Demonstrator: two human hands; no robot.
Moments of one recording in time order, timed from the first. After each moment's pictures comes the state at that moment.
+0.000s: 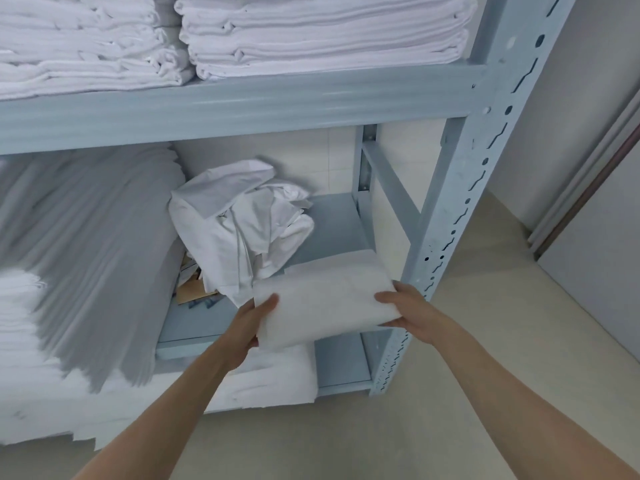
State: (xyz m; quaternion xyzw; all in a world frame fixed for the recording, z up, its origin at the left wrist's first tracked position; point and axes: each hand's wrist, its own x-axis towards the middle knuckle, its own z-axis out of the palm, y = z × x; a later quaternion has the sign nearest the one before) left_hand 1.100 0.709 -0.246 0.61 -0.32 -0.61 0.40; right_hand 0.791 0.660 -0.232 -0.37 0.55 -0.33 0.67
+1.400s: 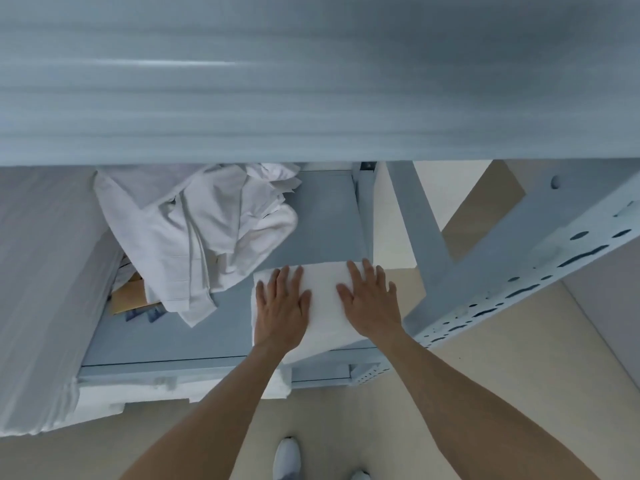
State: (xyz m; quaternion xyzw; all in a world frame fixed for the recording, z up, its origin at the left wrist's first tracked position) left_hand 1.000 0.528 -0.369 0.73 -0.66 -0.12 0.12; right_hand 0.818 0.486 -0.348 -0.74 0.65 0.01 0.15
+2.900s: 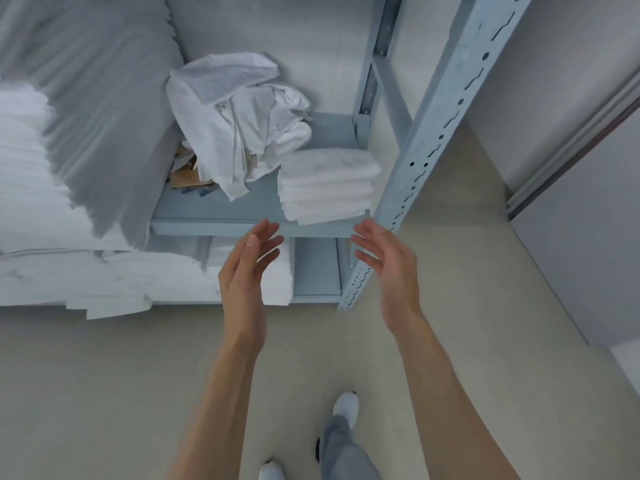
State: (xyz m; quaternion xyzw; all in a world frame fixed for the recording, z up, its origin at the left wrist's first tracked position) left_hand 0.994 0.933 -0.202 0.47 -0.29 -0.44 0.71; right_hand 0.816 0.881 -0.196 -0.41 0.51 -0.53 0.54
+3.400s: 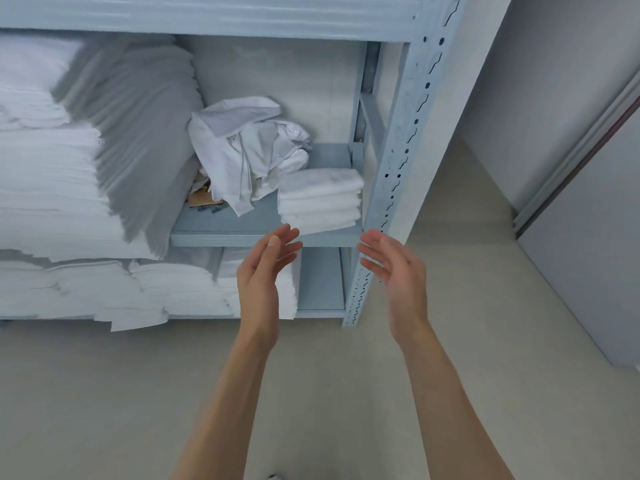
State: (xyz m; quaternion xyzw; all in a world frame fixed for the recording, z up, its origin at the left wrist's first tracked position) left_hand 0.920 0.998 -0.158 0.48 -0.34 -0.41 0.70; right_hand 0.746 0.956 -0.167 -0.43 0.45 -0.57 0.53
